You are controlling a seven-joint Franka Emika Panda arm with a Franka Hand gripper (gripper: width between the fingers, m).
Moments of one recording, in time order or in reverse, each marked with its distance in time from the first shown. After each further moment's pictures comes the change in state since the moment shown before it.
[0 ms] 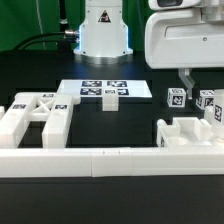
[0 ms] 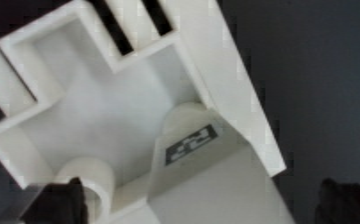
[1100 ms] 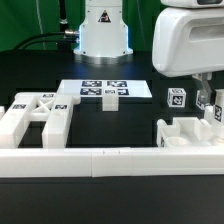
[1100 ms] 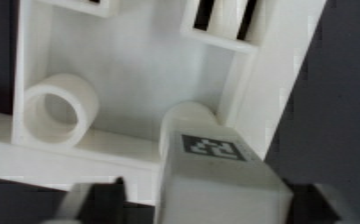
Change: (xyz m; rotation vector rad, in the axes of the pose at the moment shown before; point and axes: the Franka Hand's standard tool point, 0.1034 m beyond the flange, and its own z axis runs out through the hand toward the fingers) arm 0.000 -0.002 0.003 -0.096 -0.010 -0.613
